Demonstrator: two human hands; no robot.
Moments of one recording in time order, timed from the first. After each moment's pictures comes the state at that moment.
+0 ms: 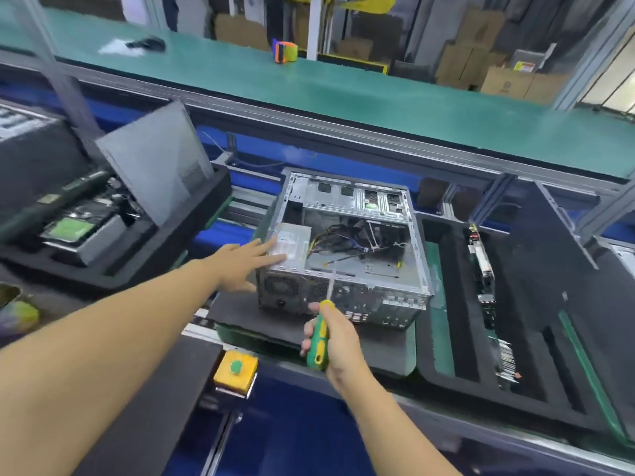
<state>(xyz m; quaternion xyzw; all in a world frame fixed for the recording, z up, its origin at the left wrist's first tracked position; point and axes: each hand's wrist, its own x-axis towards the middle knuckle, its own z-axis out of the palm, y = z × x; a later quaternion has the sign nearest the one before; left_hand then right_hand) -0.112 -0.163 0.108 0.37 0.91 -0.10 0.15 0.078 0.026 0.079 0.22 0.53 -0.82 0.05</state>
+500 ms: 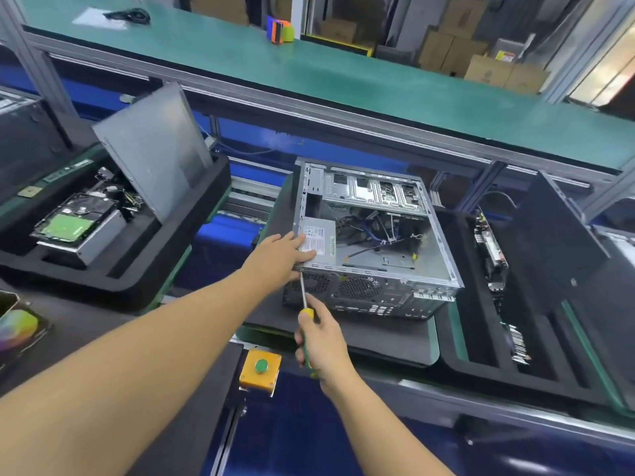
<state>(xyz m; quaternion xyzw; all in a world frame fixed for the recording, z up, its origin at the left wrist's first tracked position) -0.115 -0.149 0.094 0.41 0.91 -0.04 0.02 0.058 -0.065 0.068 0.27 0.66 -0.70 0.05</state>
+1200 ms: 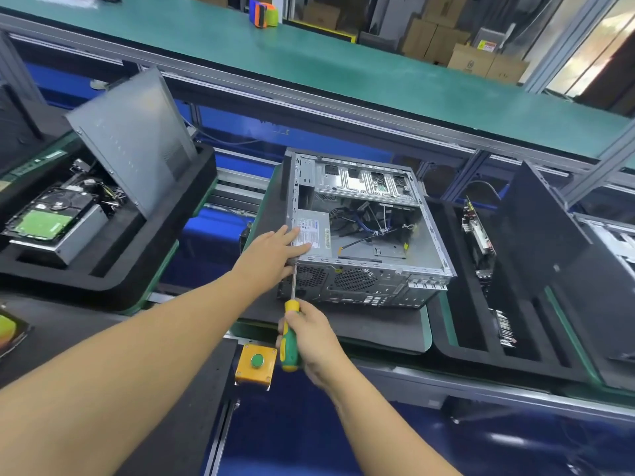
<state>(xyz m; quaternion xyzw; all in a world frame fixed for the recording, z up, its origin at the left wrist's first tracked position) -0.114 -0.157 0.076 0.42 0.91 -0.01 -0.02 0.052 -0.079 0.073 0.24 0.64 -0.72 0.08</state>
